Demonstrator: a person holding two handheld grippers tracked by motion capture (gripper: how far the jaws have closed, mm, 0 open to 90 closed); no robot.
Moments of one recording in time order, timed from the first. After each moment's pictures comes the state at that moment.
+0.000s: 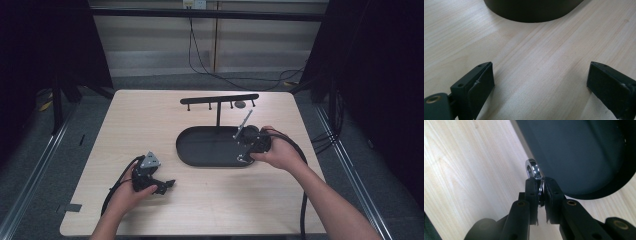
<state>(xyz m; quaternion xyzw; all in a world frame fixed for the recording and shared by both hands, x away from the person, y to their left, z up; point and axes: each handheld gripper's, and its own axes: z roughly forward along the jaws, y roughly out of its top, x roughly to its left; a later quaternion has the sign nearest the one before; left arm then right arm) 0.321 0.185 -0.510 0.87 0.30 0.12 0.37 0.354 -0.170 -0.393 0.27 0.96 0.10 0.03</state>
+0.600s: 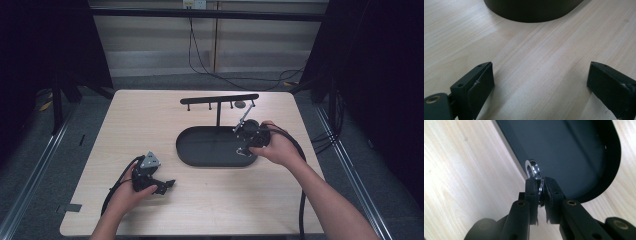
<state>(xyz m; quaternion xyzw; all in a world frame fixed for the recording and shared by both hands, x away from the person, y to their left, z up) 0.321 0.185 -0.510 0.87 0.30 0.12 0.37 0.366 -0.170 -0.386 0.29 0.95 0.11 0.06</state>
